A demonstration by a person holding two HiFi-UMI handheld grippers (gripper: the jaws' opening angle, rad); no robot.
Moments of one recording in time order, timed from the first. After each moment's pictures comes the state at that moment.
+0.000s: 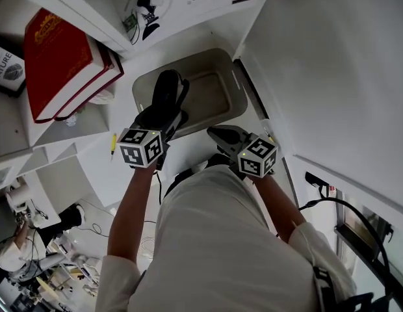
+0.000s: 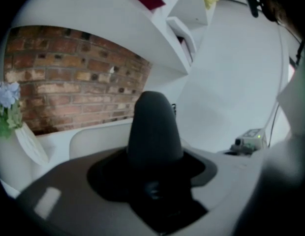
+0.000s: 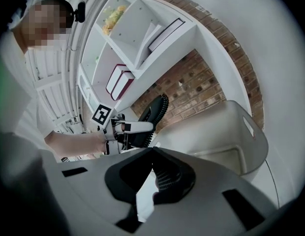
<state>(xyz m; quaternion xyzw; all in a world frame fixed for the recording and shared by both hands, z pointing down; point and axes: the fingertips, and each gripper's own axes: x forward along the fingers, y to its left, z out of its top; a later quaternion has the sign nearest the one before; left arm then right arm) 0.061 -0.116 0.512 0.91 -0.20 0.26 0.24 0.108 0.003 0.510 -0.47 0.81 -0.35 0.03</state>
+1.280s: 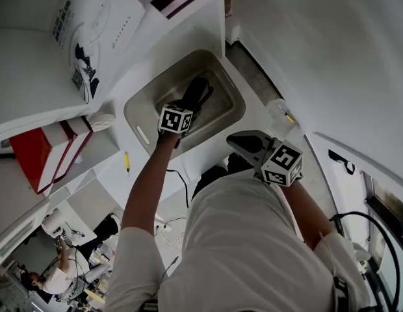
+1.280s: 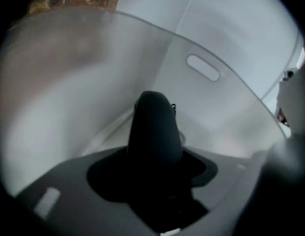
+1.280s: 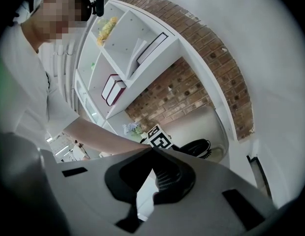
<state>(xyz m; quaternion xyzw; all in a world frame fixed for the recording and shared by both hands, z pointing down) 0.151 -0.118 0.731 0.84 -0.04 0.51 0.19 0.171 0.029 0.515 -0.49 0.80 -0.35 0.04</state>
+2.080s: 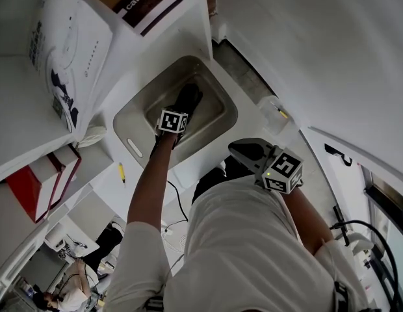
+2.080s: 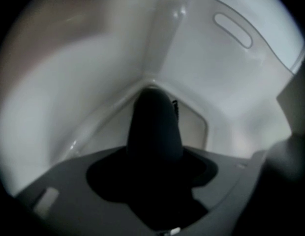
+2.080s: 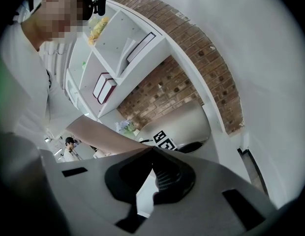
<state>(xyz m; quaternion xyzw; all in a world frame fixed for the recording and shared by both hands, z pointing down) 0.144 -0.129 0.817 0.80 -0.05 0.57 0.17 0.187 0.046 0.540 -0.51 0.77 -0.38 0.03</state>
